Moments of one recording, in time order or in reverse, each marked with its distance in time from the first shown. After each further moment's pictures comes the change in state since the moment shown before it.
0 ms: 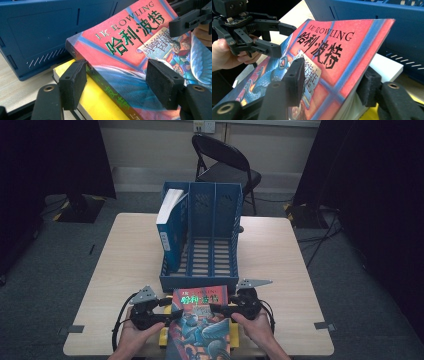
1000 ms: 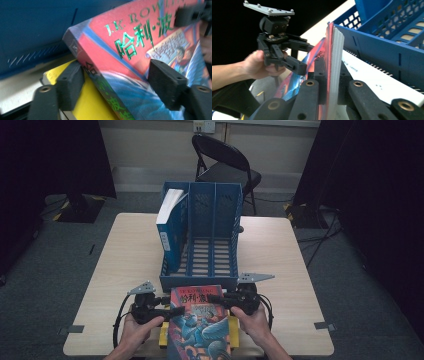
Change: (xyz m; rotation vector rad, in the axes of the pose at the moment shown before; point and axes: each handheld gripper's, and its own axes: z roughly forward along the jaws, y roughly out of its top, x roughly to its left) left arm 0.013 0.008 0.004 0.012 -0.115 -0.144; right arm 0.013 0.022 -0.007 -0.103 0.124 -0.031
